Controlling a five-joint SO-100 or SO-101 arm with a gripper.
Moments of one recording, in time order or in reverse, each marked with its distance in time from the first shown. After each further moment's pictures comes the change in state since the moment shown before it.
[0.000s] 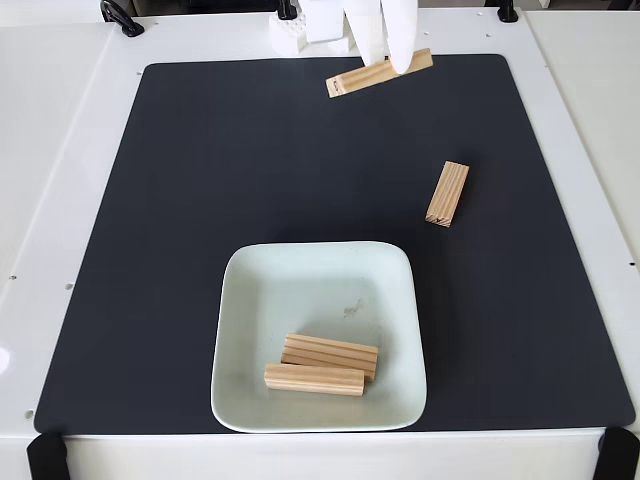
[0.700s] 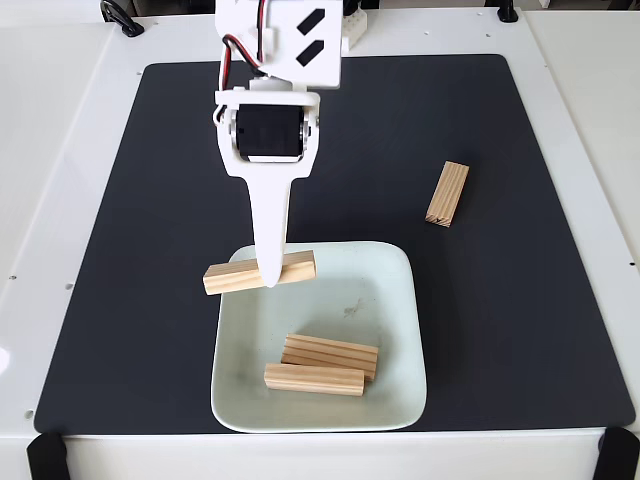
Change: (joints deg) arm 12.3 -58.6 -56.7 0.2 9.3
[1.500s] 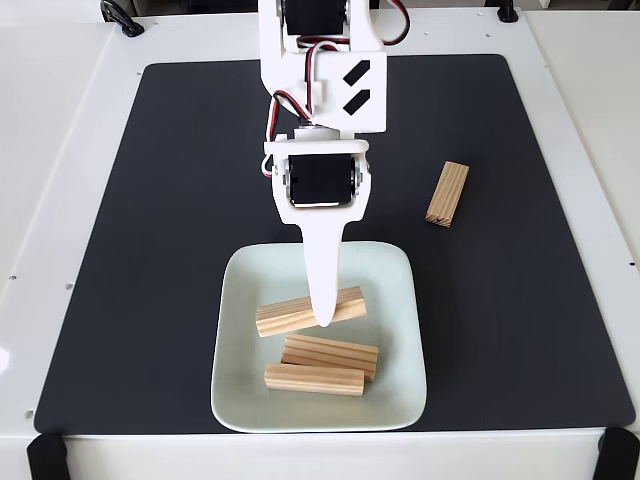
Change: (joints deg) arm -4.2 -10.7 -11.8 0.0 0.6
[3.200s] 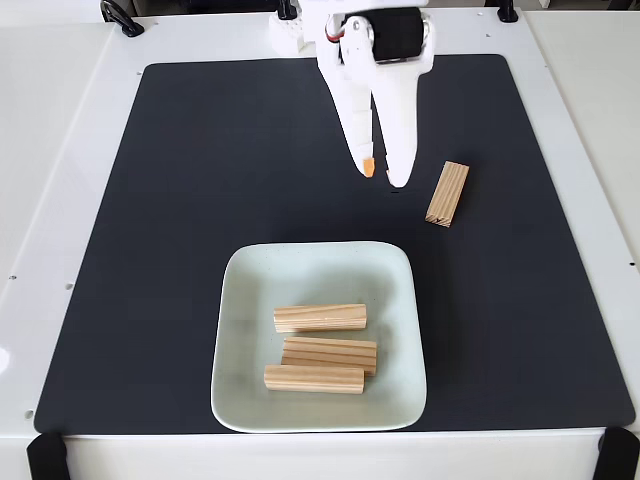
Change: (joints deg) arm -7.2 42.1 48.5 4.8 -22.9
